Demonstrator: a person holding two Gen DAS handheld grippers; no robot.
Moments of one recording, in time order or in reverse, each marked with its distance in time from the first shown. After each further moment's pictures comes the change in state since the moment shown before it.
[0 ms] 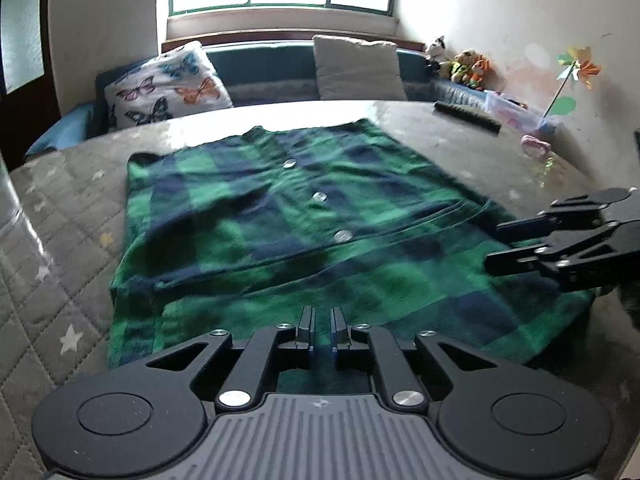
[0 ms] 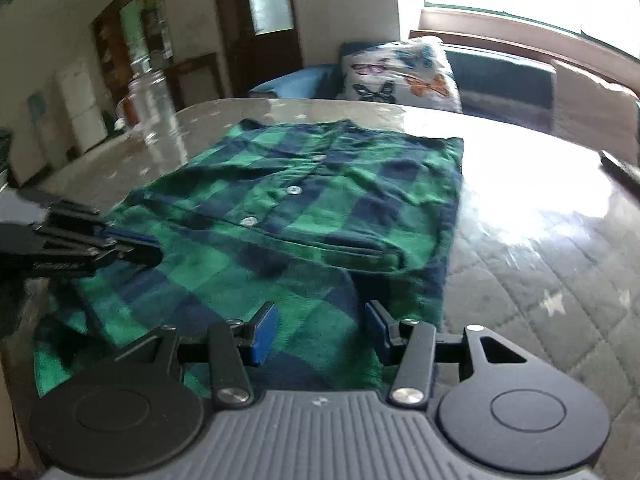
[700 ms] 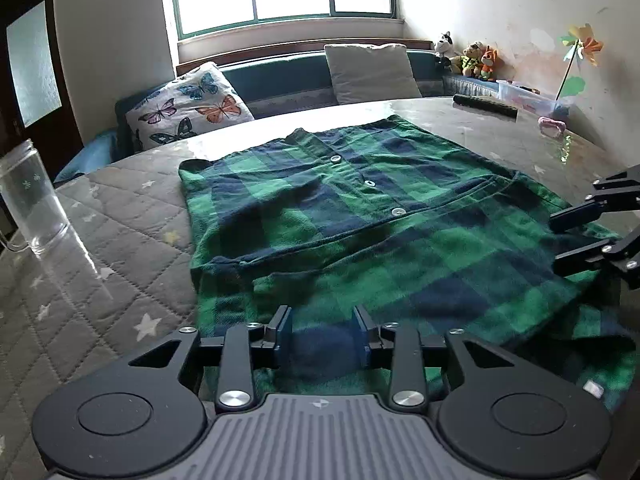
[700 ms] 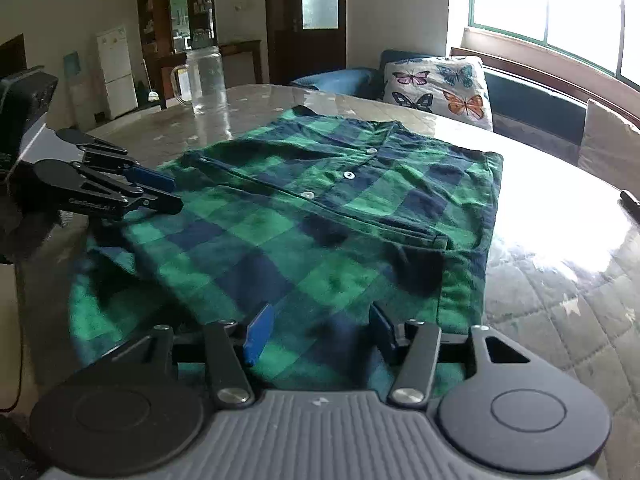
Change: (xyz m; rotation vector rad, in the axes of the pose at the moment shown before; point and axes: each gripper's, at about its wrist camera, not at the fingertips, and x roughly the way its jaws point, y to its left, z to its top) left arm -0.032 0.023 -0.027 0.103 -0.044 0.095; right arm -0.021 0.034 -0.029 -0.143 0.008 0.034
